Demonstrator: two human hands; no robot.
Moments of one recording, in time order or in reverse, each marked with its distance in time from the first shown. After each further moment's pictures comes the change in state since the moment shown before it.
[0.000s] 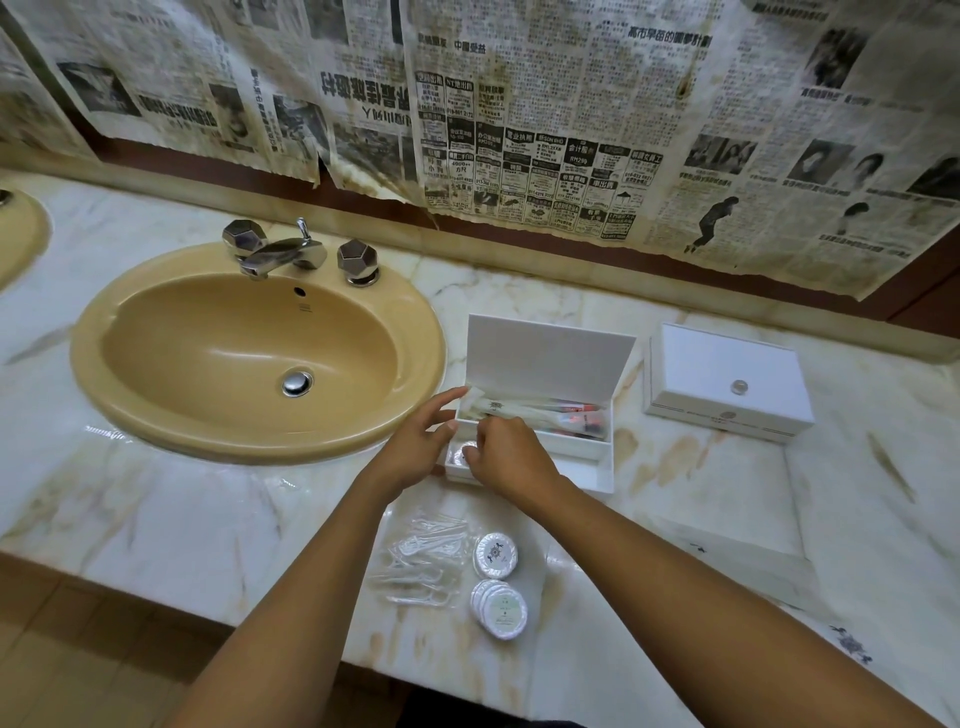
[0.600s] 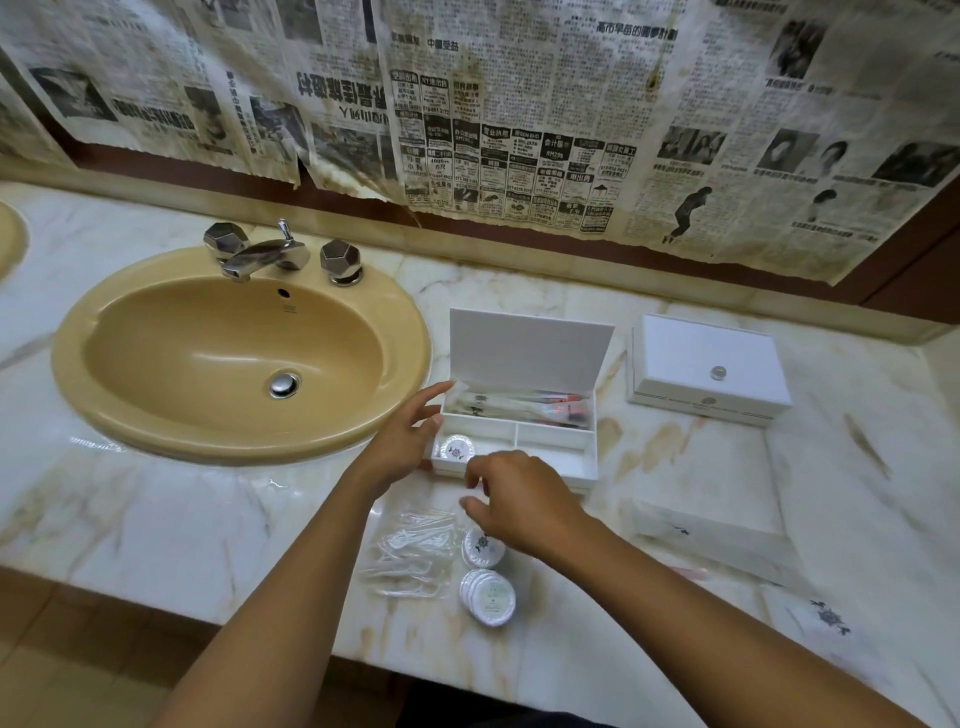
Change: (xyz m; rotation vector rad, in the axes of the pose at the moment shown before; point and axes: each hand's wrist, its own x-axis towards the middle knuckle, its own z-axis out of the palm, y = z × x) left_hand 0.002 -0.001 0.002 0.013 0.007 -0.053; right_hand -0.070 0.007 -0.019 -0.123 -0.007 -0.211
